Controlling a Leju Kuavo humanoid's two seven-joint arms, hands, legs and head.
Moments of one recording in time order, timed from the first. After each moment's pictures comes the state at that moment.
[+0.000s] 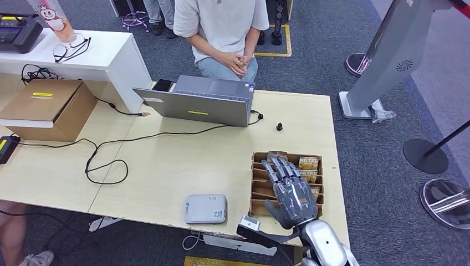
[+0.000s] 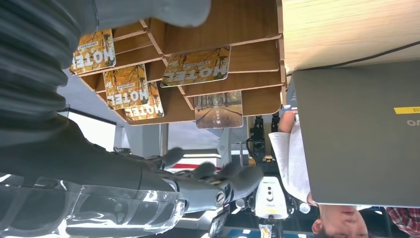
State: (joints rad) left arm 0.02 -0.20 1.12 -0.64 -1.41 -0.61 -0.18; right arm -0.05 -0.06 0.44 -1.57 1.31 -0.08 0.00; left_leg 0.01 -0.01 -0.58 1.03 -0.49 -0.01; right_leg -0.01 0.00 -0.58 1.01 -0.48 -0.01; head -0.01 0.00
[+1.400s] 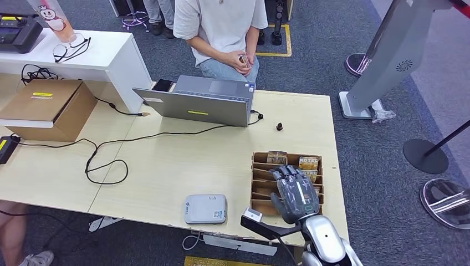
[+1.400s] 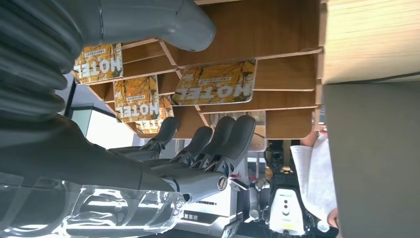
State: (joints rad) left arm 0.03 -0.24 1.15 -0.71 -1.44 -0.65 -0.18; right arm -0.09 -0.06 0.42 -1.50 1.36 -0.06 0.06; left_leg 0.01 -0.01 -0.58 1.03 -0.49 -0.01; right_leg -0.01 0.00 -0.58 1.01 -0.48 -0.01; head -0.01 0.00
